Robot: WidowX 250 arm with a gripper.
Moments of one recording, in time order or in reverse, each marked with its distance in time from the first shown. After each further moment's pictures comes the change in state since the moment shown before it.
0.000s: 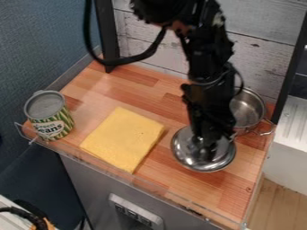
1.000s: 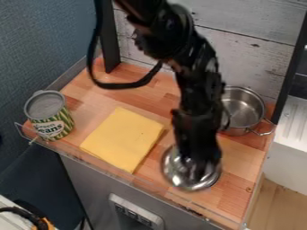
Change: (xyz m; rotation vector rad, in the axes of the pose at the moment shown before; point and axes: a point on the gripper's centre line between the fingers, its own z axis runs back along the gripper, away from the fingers) arm -0.034 -0.002 -0.033 0.070 0.108 0.028
